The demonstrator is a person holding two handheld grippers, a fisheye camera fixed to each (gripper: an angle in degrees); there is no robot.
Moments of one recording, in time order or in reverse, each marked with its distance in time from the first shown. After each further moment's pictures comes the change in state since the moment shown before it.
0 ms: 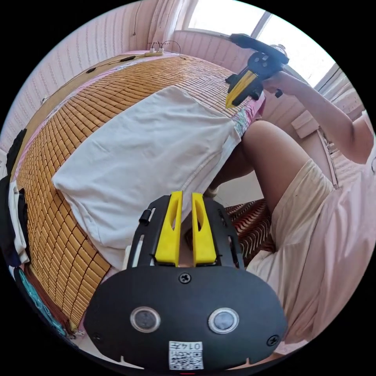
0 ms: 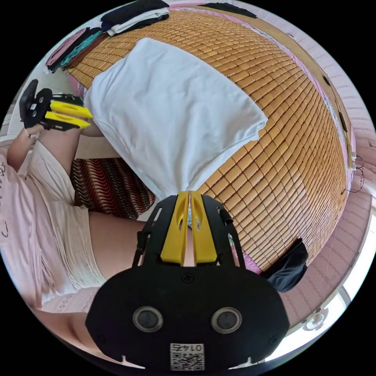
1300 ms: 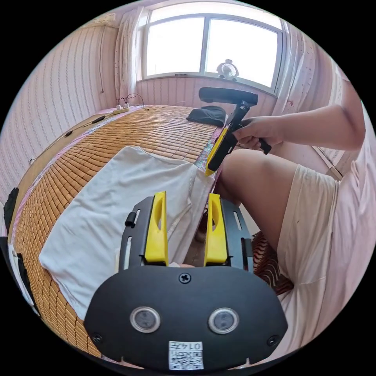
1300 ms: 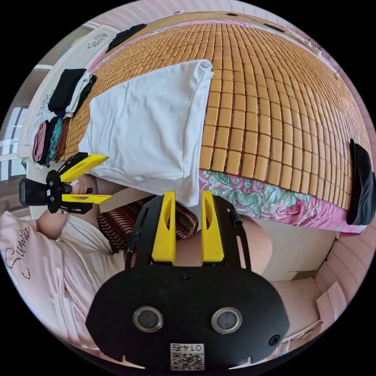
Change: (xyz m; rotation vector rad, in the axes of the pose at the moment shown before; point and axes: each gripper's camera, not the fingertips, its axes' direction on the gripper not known) left arm 0.073 0.049 0.127 0.330 0.006 0.279; right arm 0.109 0.174 0.035 0.136 -0.353 0.561
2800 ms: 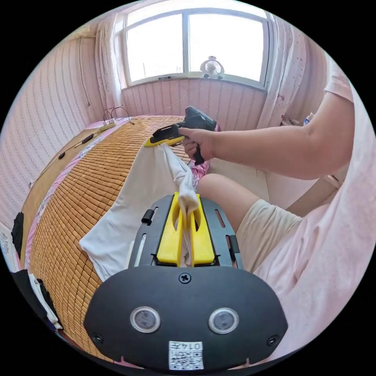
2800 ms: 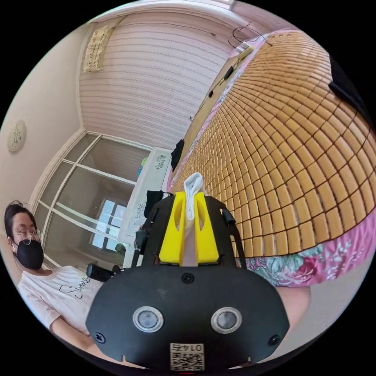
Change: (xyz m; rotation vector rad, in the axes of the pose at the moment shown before) left arm 0.040 -0.119 -0.020 -0.018 -0.002 0.064; right arm 0.307 0.083 -0.239 0.762 -0.788 0.207
